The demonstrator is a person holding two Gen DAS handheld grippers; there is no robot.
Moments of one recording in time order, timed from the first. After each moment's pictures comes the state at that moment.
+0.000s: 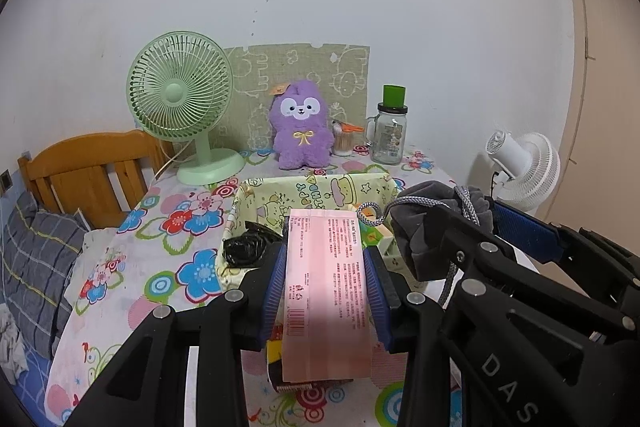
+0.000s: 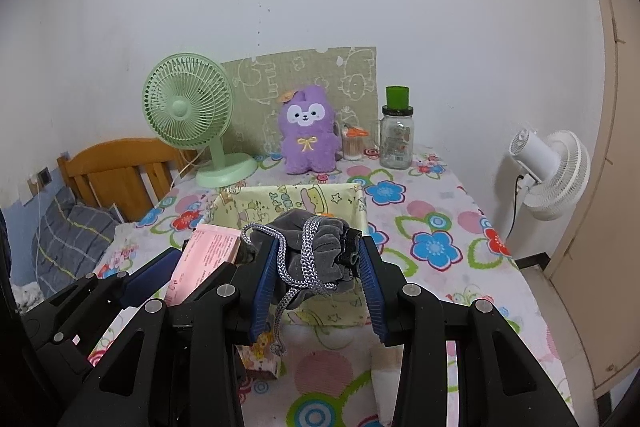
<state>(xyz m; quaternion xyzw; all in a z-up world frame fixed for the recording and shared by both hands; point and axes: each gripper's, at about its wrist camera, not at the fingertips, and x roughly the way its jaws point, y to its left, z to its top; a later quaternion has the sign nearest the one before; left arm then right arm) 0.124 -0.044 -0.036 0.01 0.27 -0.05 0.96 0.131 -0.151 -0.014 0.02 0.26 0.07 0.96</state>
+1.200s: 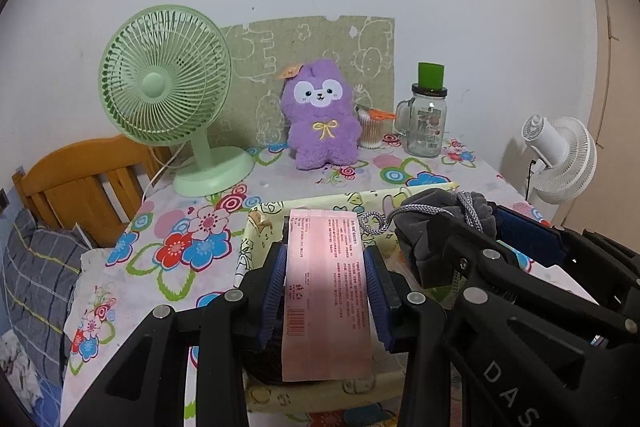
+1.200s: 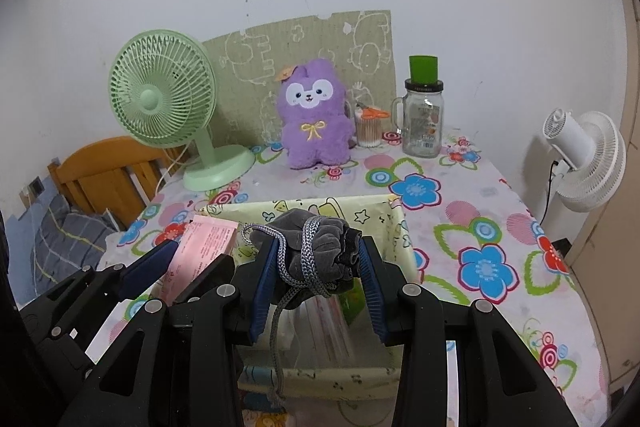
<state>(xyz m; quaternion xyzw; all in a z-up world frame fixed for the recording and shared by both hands) 0.229 -0.023 -0.061 0.04 0.30 -0.03 0.95 0.240 -0.130 -0.044 0.04 0.30 0.08 0.95</state>
